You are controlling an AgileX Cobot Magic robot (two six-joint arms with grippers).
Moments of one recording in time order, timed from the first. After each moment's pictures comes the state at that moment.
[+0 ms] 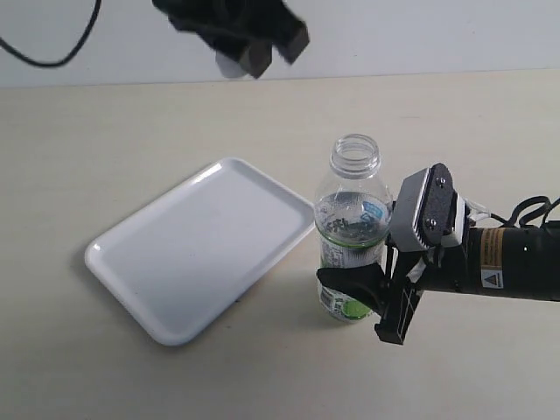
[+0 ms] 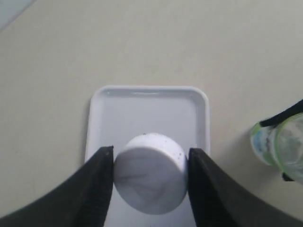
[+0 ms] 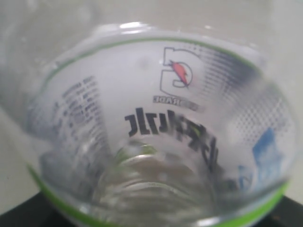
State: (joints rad) left arm -0.80 1.76 -1.71 0.18 1.11 -0.03; right arm 0.09 1.85 -0.41 -1.01 -0.97 0.17
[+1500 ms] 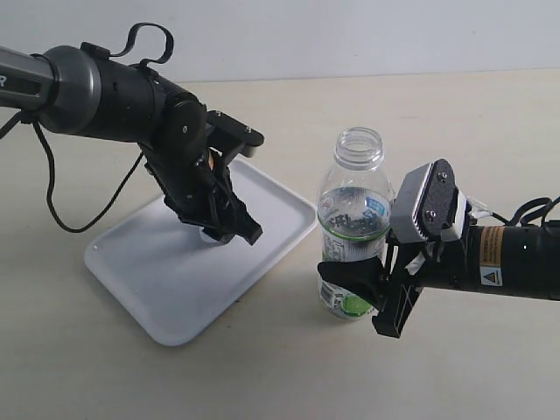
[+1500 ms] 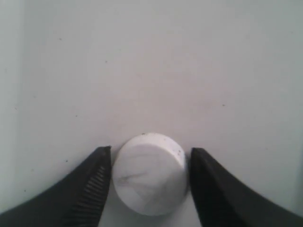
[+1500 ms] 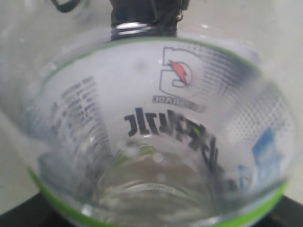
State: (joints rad) left arm -0.64 2.09 -1.29 0.09 0.61 0.00; right arm 0.09 1.85 -0.41 -0.98 -0.97 0.21
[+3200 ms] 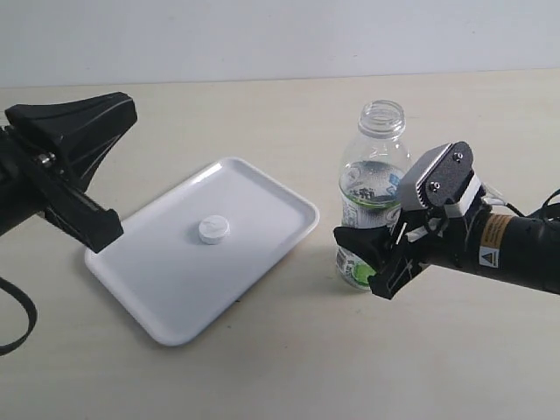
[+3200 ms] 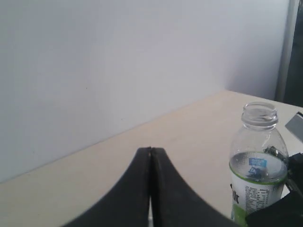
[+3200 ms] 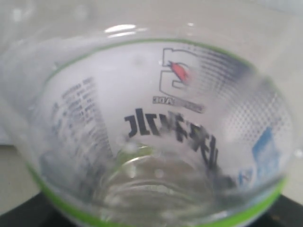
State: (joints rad) left arm -0.64 1.13 -0.29 0.10 -0.76 -0.03; right arm 0.09 1.86 -0.41 -0.73 -0.96 0.17
